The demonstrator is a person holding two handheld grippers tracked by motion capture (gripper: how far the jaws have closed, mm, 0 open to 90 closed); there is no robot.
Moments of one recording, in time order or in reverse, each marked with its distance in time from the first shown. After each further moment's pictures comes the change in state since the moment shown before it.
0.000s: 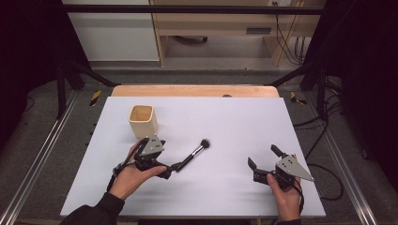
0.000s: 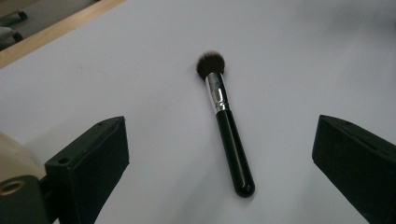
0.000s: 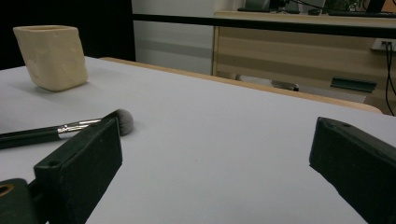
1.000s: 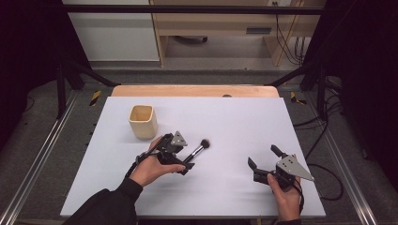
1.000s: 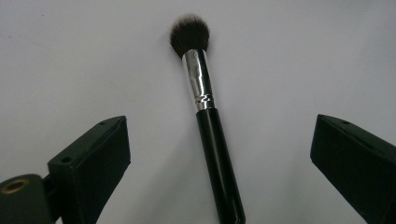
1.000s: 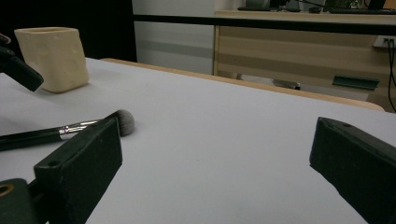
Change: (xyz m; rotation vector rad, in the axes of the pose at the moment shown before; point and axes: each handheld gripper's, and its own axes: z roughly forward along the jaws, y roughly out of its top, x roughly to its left) left arm -0.007 0.024 0.053 0.237 -0.051 0.003; right arm -0.001 0.000 0.000 0.001 0.004 0.016
